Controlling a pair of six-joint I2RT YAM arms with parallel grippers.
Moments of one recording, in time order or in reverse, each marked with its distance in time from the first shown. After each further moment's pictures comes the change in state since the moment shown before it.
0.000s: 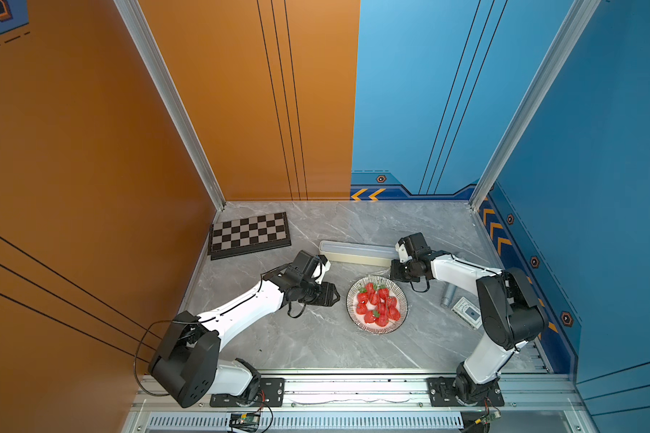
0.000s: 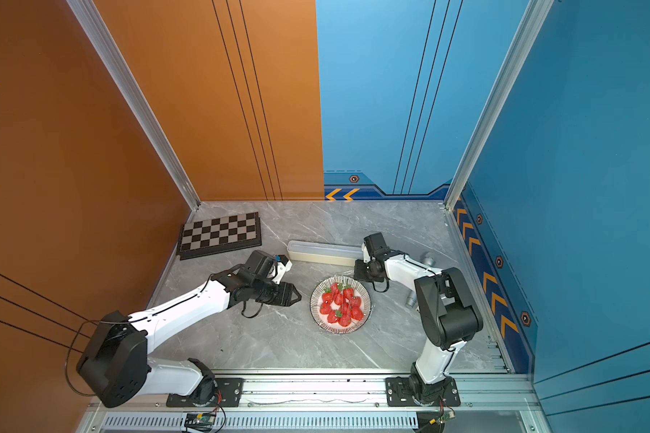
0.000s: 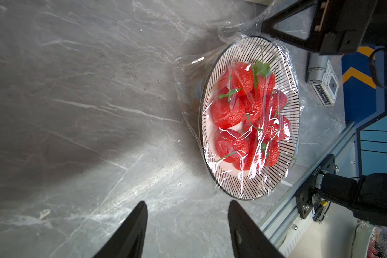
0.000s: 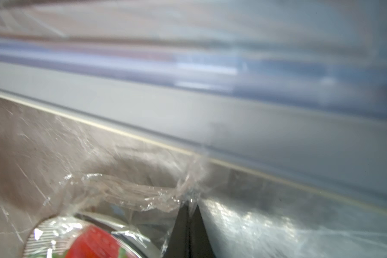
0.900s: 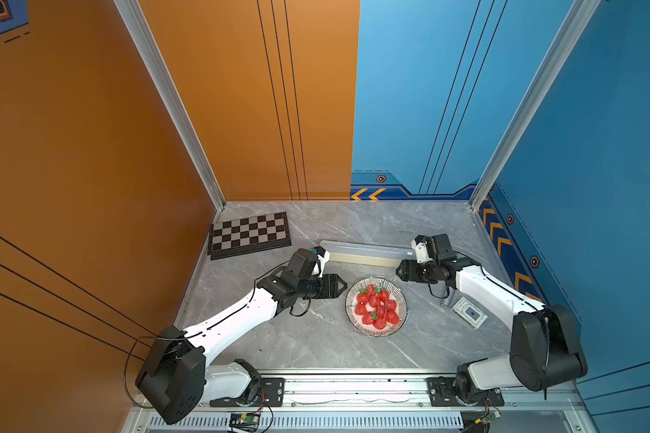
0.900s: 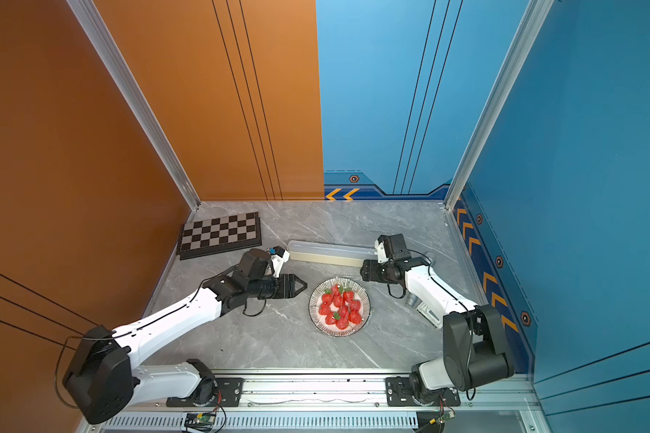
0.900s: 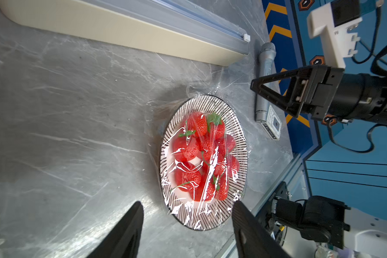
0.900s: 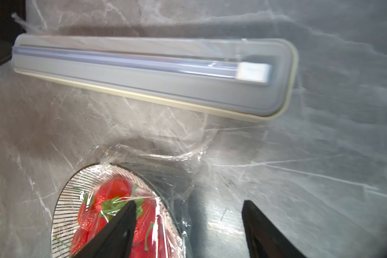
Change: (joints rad) left arm -0.037 -0.095 -0.053 0.220 -0.003 -0.220; right arm -0.054 -0.266 -0.080 -0.069 -0.037 -0.083
